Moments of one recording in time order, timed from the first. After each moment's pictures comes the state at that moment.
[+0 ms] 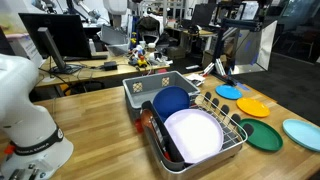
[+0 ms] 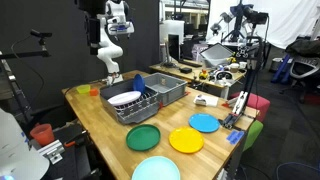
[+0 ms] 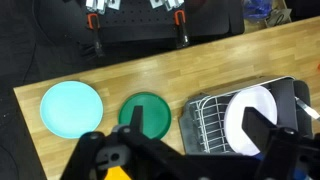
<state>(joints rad) 0.01 -0.62 -0.16 -2.36 0.09 1.54 -0.05</state>
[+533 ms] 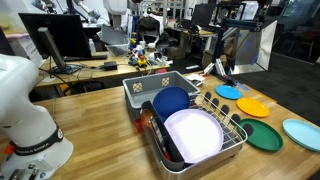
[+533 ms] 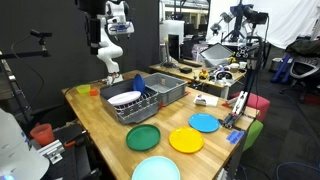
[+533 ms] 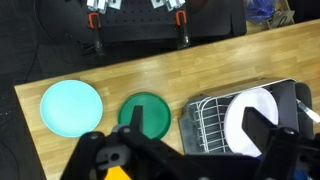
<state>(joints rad) 0.01 -0.62 -0.14 -2.36 0.09 1.55 -0.05</state>
